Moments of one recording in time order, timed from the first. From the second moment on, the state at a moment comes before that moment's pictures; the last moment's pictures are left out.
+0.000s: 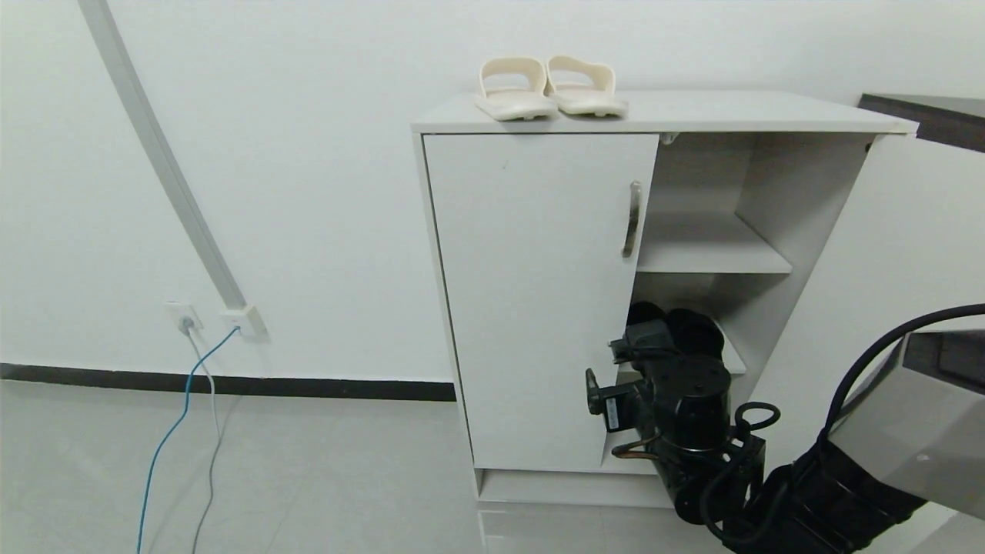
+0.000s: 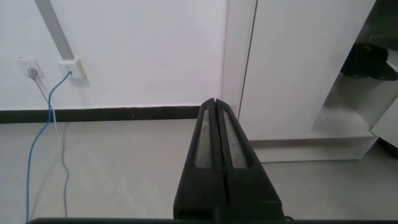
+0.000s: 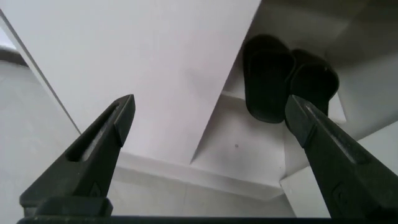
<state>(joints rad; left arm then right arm) 0.00 0.00 0.00 0.00 -0.03 0.01 0.77 2.07 -0.71 -1.20 -0.68 -0.03</state>
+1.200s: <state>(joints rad) 0.00 0.00 0.00 0.00 -0.03 0.01 0.78 2.07 -0.69 -1.23 -0.67 -0.03</state>
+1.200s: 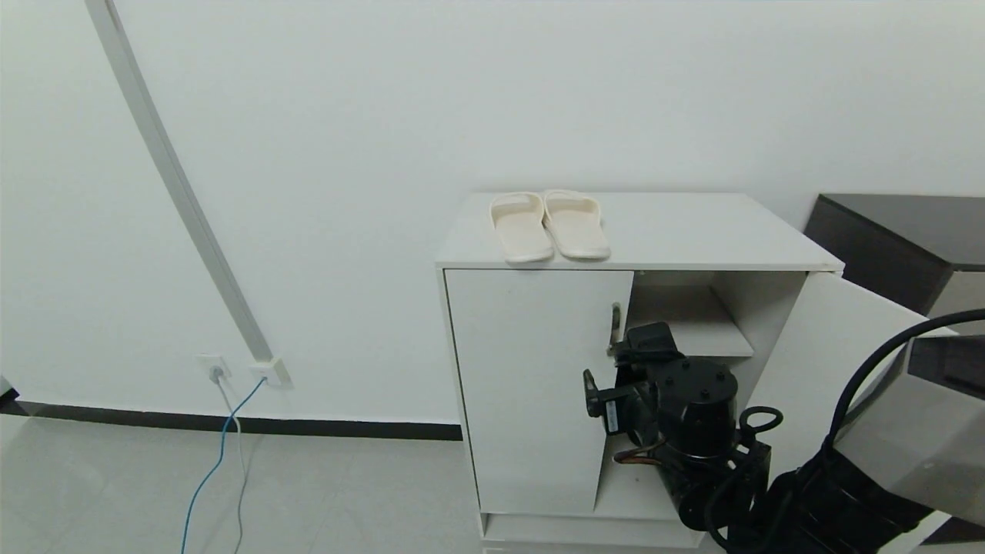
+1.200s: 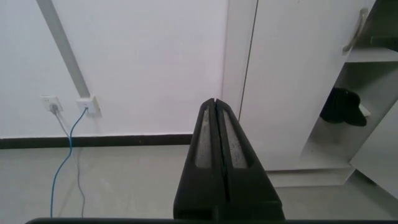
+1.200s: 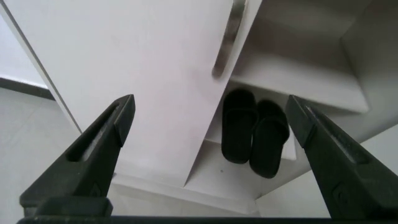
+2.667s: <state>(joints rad) 0.00 0.00 0.00 0.00 -0.03 0.01 0.78 2.12 -0.96 -0.97 -0.59 0.05</state>
